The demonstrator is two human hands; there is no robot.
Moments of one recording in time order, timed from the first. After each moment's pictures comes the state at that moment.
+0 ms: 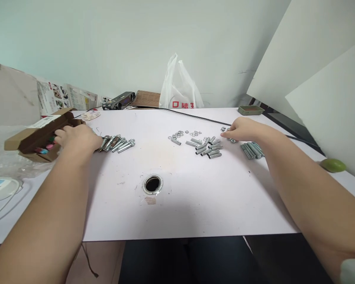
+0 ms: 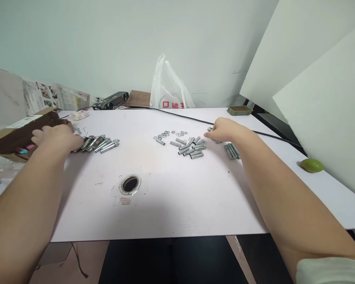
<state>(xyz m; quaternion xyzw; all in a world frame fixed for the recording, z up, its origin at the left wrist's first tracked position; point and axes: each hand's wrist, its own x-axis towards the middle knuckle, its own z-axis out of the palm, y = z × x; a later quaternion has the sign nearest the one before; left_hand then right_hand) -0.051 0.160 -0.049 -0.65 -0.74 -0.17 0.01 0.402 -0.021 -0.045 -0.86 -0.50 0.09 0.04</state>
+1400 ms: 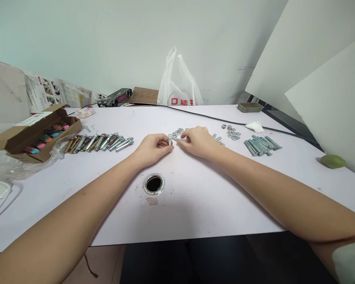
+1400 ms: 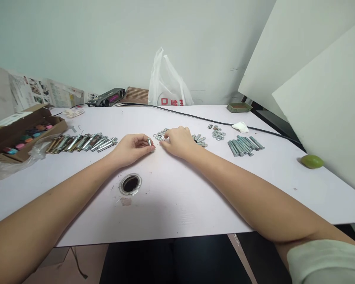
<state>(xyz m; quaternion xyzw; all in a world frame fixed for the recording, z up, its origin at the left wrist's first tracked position) 0.075 0.087 -0.107 -0.80 -0.30 -0.24 -0.46 0.271 0.015 -0.093 -0.68 -0.71 0.02 0.19</state>
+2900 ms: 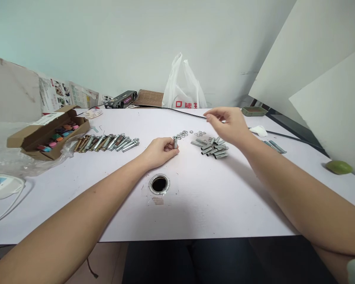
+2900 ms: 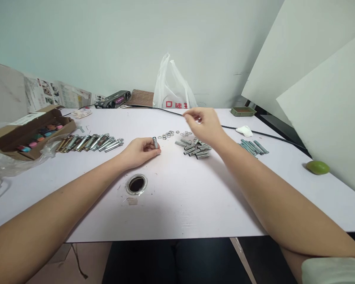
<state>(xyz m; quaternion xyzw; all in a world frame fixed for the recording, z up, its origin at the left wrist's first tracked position) 0.076 0.085 -0.109 -0.84 -0.29 -0.21 -0.41 0.310 -0.004 -0.050 -0.64 -0.62 0.00 0.45</state>
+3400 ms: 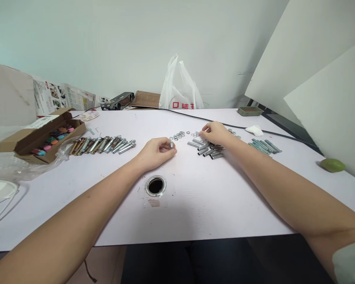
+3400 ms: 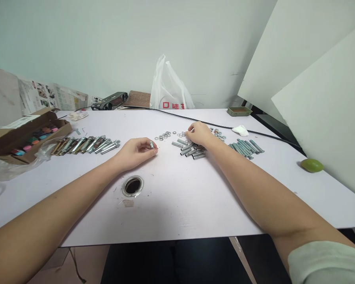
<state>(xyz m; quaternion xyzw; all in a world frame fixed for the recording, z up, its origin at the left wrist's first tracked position) 0.075 0.078 -0.104 -0.81 -0.30 -0.23 -0.45 0.347 0.035 -0.093 -0.79 -0.56 0.09 0.22</state>
